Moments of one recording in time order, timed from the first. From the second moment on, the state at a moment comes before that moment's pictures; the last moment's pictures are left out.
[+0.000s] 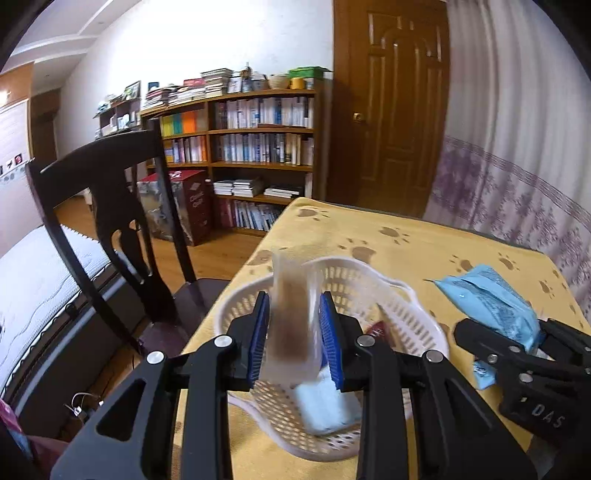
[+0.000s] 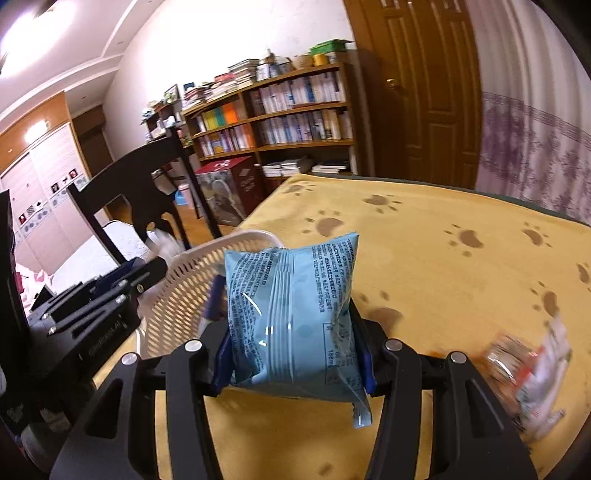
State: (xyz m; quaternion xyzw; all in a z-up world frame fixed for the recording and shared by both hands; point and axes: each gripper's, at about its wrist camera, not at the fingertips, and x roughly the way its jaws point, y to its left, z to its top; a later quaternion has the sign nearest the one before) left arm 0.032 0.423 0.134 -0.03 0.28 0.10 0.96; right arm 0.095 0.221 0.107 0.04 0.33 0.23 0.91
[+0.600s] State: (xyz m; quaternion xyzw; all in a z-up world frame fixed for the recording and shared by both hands) left arm 0.028 0.445 0.141 -0.06 0.25 0.15 0.96; right arm 0.136 0.248 0.090 0.10 0.37 0.28 0.88
